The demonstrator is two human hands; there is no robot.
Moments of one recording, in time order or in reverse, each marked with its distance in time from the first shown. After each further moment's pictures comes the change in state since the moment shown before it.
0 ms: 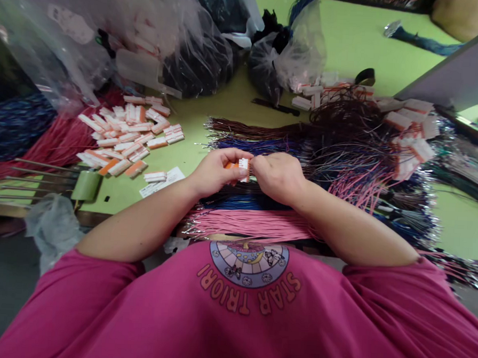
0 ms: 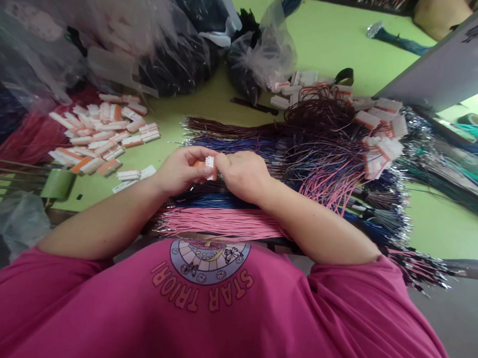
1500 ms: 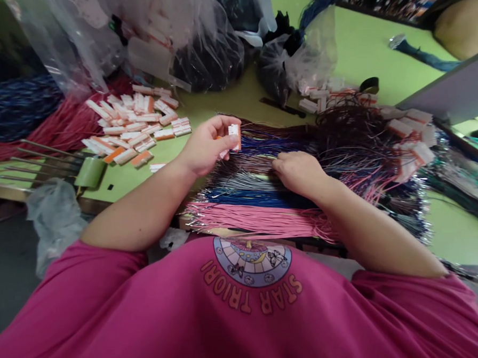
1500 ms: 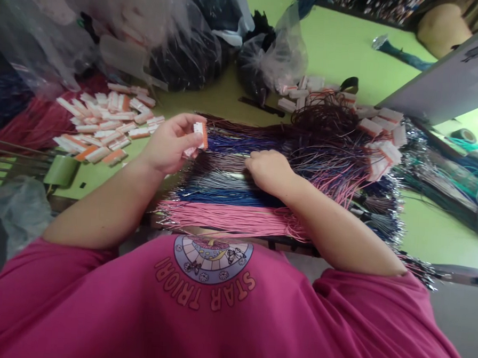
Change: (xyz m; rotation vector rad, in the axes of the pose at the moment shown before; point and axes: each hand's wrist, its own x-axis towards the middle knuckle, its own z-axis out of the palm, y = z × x) left_hand 0.013 0.011 -0.028 0.048 0.255 0.193; right_hand -0.012 0.035 -0.001 -0.131 -0.317 -0.018
